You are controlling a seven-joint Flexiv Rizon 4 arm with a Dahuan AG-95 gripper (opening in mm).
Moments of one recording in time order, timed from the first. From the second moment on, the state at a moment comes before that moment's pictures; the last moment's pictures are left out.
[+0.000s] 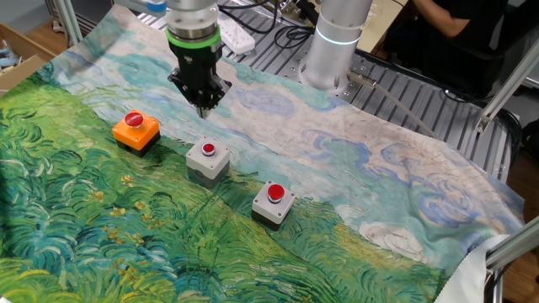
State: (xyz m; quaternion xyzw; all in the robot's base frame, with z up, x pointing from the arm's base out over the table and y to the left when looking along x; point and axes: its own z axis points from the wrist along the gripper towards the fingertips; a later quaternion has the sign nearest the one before) arm 0.475 -0.100 0.171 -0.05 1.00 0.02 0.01
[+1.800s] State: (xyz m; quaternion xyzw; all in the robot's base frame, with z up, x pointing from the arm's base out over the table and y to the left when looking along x) arm 0.490 -0.084 0.146 -0.04 1.00 0.00 0.01
